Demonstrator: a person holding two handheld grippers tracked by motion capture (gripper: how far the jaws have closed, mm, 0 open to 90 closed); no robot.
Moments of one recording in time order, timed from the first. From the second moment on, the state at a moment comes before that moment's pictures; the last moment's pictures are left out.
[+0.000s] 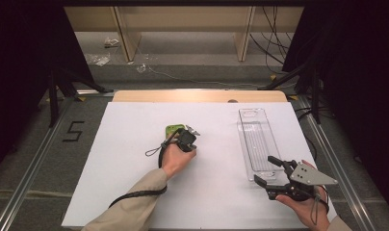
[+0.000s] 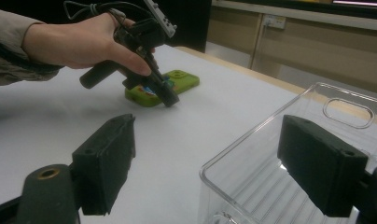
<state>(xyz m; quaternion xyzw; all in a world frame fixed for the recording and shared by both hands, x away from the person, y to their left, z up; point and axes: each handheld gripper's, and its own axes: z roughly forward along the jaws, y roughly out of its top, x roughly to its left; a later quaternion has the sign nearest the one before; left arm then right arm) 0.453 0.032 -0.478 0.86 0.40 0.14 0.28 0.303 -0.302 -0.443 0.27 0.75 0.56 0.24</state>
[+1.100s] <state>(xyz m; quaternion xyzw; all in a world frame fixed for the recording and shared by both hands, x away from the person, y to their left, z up) 0.435 0.089 -0.475 0.86 0.43 0.14 0.25 0.303 -0.301 -0.443 0.27 0.75 0.56 0.24</state>
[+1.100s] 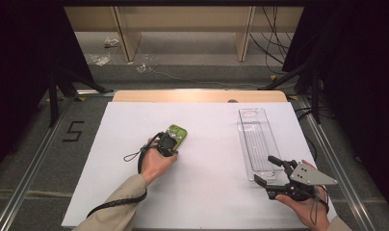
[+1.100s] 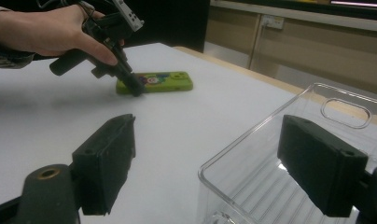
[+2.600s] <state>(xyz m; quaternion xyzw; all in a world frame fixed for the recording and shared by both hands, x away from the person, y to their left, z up) 0.480 0.108 -0.461 0.85 0.43 0.14 0.25 0.303 -0.302 -0.443 0.27 0.75 0.56 0.24</state>
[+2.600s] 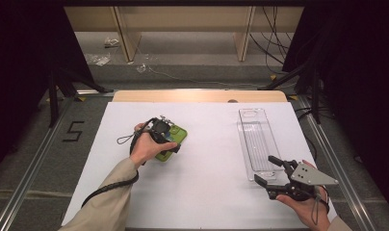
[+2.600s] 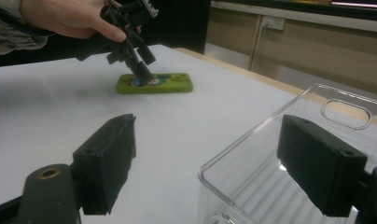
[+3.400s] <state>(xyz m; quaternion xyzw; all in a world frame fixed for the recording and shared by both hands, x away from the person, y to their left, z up) 0.497 0.110 -0.474 0.88 0.42 0.13 0.19 0.304 -0.303 -0.443 0.27 0.75 0.56 0.24</state>
